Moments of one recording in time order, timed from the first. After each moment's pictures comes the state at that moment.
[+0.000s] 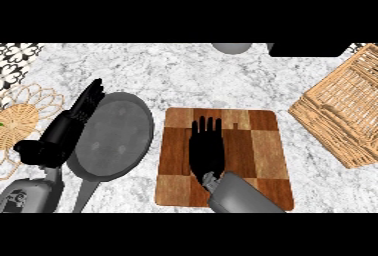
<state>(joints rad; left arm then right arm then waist) -0.17 0.30 -0.05 -1.57 0.05 -0.11 0.00 -0.52 0.00 0.76 -1.21 1.11 0.36 0.86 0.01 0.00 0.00</state>
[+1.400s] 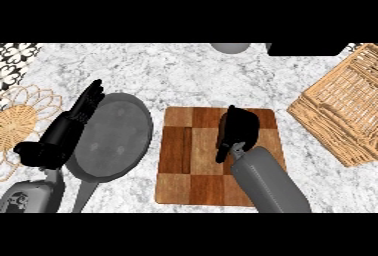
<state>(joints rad) -0.16 0.25 -0.01 -1.58 0.00 -0.15 0.01 -0.52 0.00 0.37 -1.10 1.04 0.12 0.90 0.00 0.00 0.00</state>
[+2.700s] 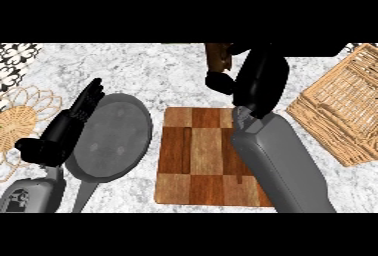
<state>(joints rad) -0.18 0.24 0.01 -1.57 -0.01 -0.16 0.01 -0.76 -0.01 0.27 -1.44 1.18 -0.43 1.10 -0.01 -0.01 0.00</state>
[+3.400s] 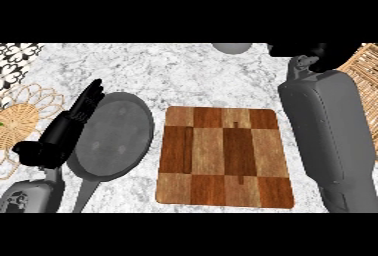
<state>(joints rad) -0.17 0.24 0.01 -1.59 -0.02 -0.18 0.01 -0.91 -0.13 -0.03 -1.34 1.27 -0.31 1.07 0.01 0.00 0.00</state>
